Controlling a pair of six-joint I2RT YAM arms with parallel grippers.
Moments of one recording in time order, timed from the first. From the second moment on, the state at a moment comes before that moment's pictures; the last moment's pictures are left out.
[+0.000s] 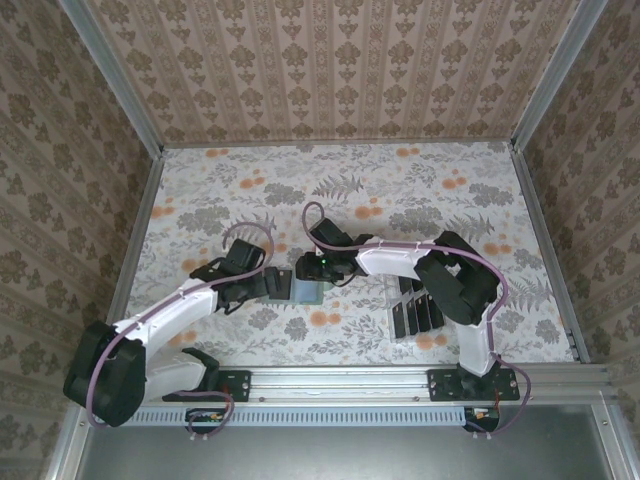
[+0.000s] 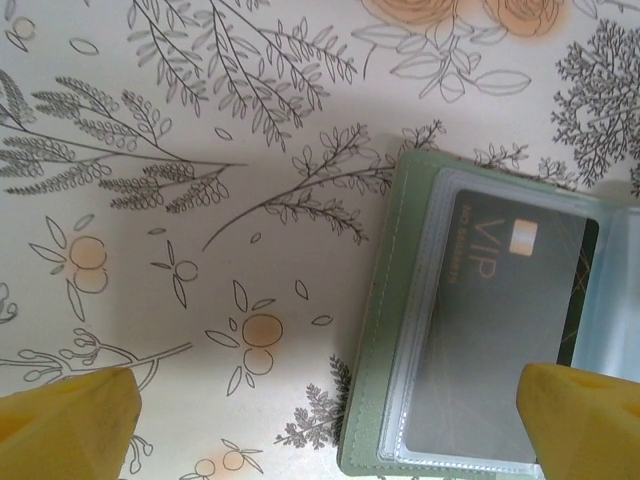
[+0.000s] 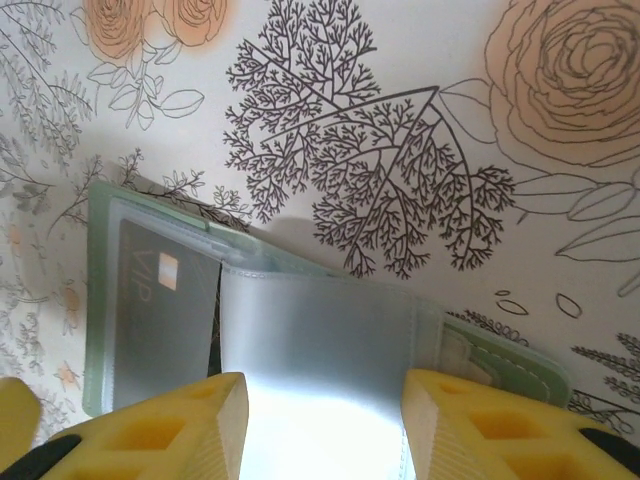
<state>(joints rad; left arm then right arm) -0.55 1.16 0.57 -0.52 -0.12 -0.65 0.80 1.97 1.20 -0.20 -0.22 0.80</state>
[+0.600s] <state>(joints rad) -0.65 1.03 0.45 -0.40 -0.13 -0.64 0.80 2.01 1.18 -0.03 -0.33 0.92</state>
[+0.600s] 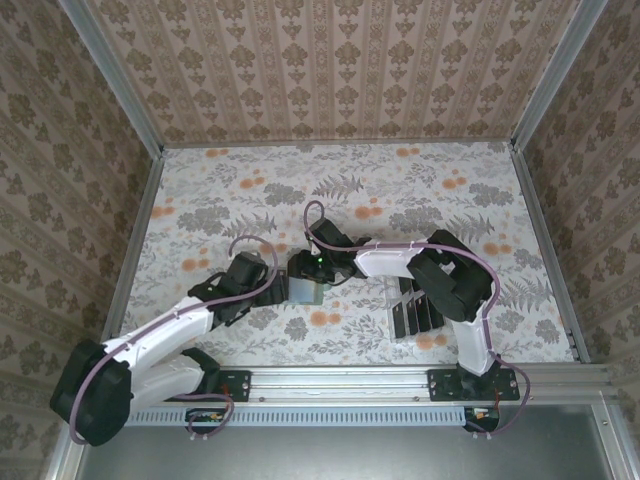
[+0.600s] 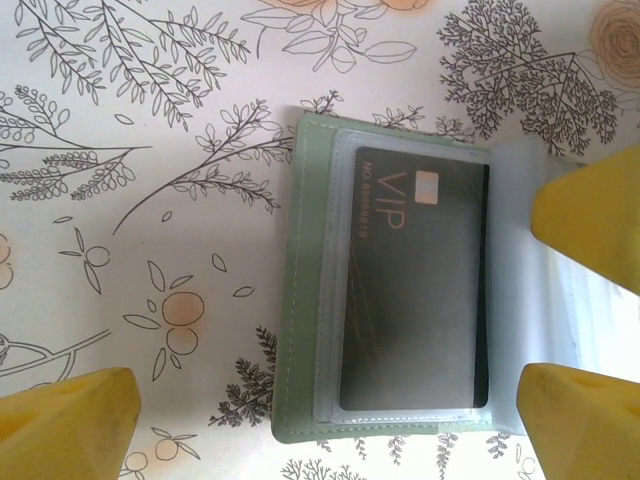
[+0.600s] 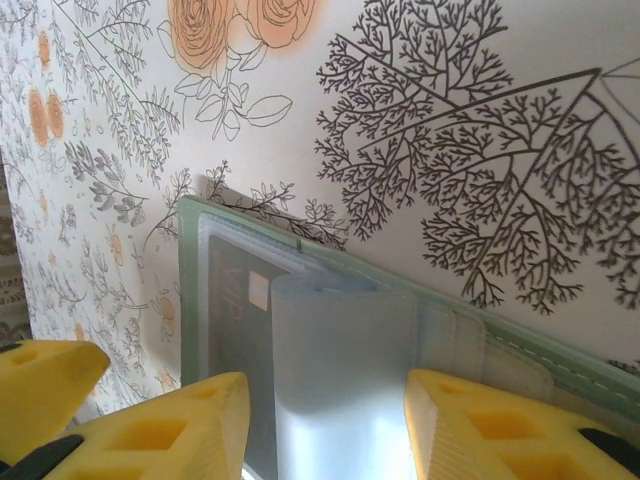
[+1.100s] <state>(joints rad) -0.72 1.02 0.43 -0.35 -0.16 -0.62 0.80 2.03 1.17 0.05 -0.37 0.98</state>
